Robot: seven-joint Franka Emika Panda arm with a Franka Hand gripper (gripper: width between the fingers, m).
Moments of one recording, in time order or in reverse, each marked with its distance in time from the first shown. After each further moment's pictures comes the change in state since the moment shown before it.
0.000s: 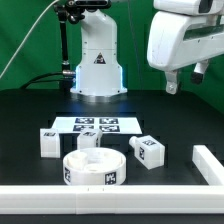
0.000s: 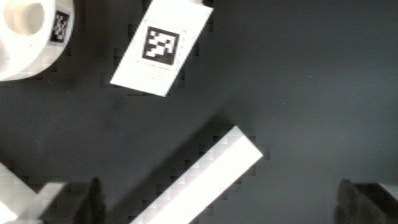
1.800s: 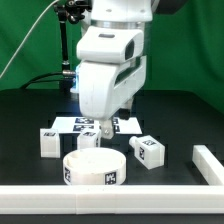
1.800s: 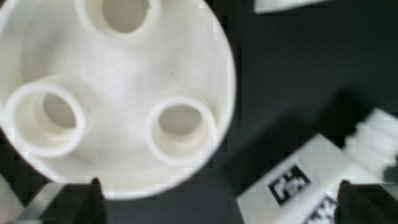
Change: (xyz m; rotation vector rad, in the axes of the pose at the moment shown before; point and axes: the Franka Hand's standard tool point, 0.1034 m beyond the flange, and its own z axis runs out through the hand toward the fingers) arm -0.064 0.099 0.069 -0.021 0.083 -0.361
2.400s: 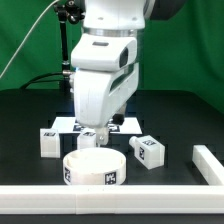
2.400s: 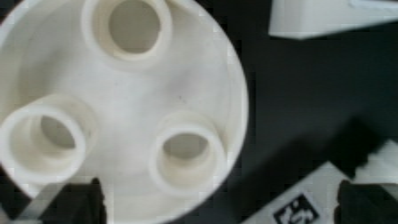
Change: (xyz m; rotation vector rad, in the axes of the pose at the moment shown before) arm -0.015 0.001 0.019 0.000 0.004 -0.059
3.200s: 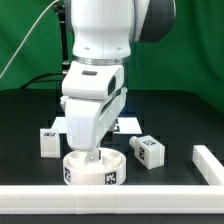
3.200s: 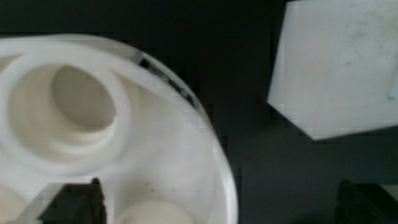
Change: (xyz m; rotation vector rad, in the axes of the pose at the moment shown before) arm -0.012 -0.009 0.030 0.026 -0.003 -0.010
